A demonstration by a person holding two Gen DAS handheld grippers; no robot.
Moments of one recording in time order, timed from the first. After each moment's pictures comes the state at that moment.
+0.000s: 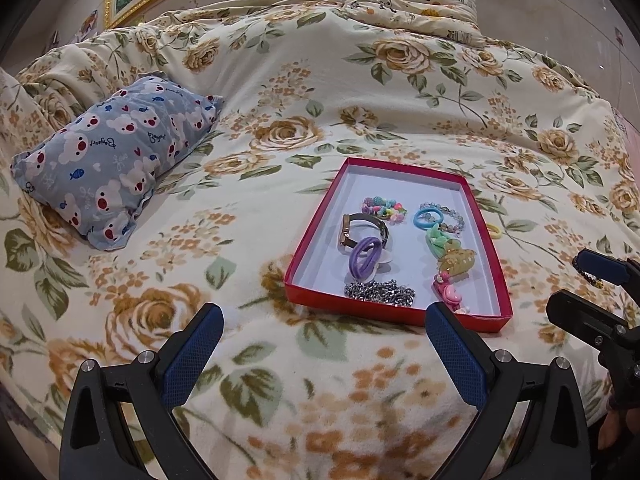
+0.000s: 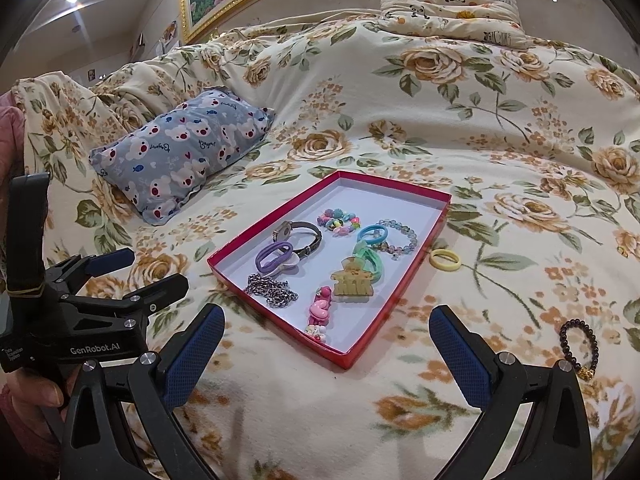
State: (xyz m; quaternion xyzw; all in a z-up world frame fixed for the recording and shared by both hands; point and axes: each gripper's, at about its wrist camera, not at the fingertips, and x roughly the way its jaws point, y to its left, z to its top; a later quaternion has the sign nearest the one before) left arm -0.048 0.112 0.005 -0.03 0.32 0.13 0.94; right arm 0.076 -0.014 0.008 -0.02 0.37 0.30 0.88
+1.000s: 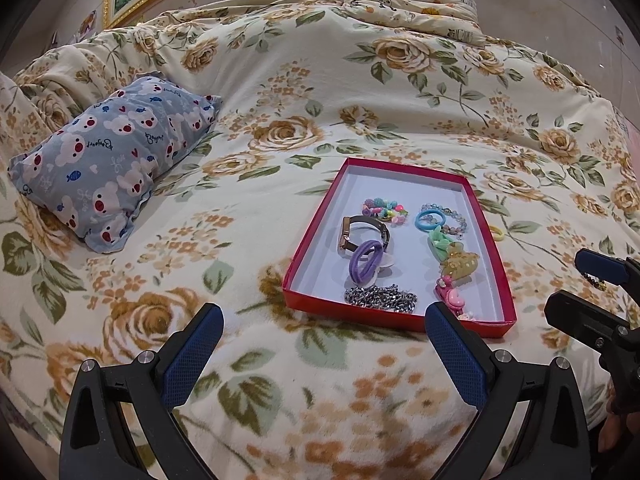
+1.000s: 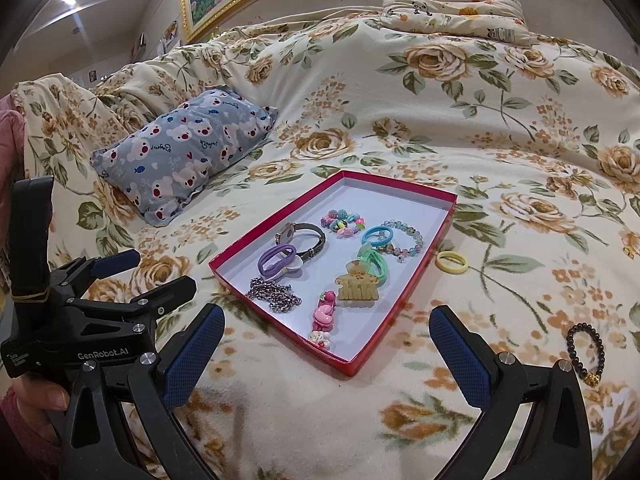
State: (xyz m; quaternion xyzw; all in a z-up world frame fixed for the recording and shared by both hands) left arm -0.039 0.115 0.004 -0.03 0.32 0.12 0.94; right arm 0.079 -0.010 0.006 -0.02 0.37 0.30 0.88
